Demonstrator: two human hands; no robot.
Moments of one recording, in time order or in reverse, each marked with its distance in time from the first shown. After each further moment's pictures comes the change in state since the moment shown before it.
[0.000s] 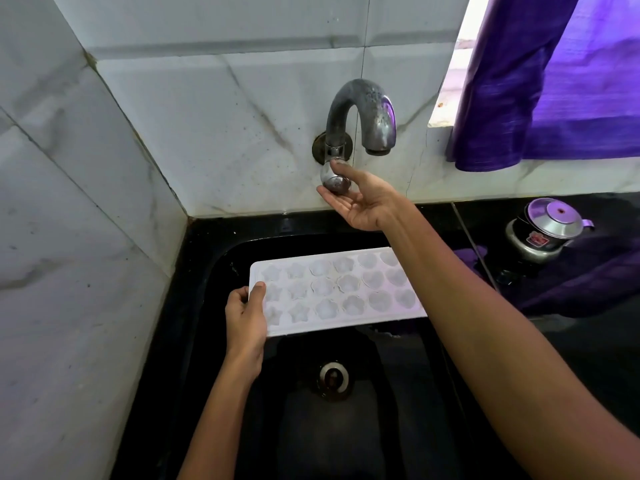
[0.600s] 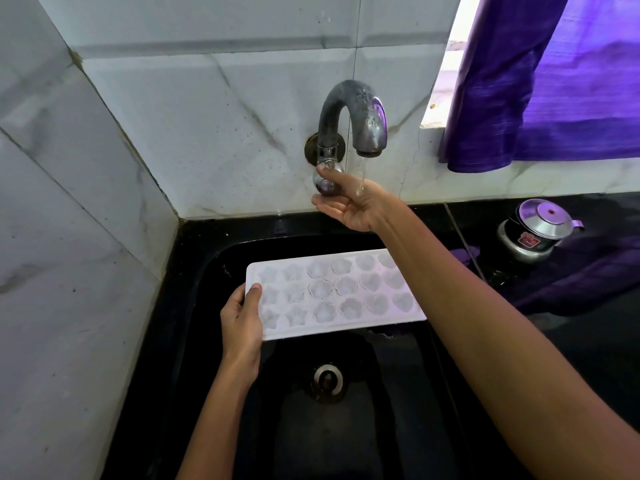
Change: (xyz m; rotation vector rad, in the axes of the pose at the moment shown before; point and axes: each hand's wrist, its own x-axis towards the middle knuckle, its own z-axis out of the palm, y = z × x) left_hand -0.006 0.000 0.003 -0.071 -0.075 0.034; right_hand -0.001 0.001 0.004 -0.350 0.052 -0.082
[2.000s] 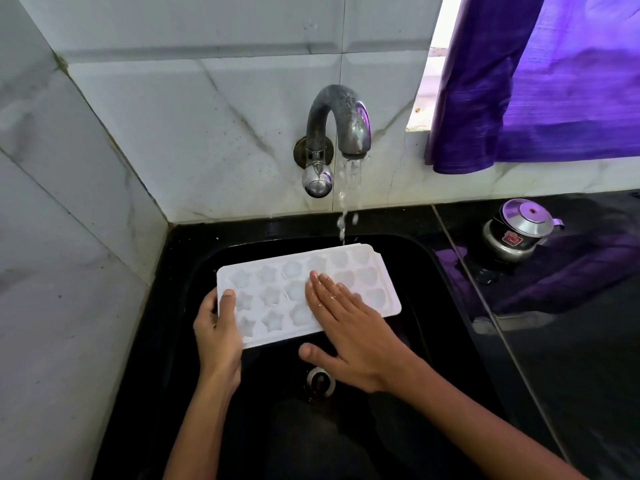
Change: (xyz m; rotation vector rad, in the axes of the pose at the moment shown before) left_hand 0.000 -0.004 -0.012 -0.010 0.121 0.145; right_hand -0.094 0.149 -0.054 -1.788 -0.166 -0.689
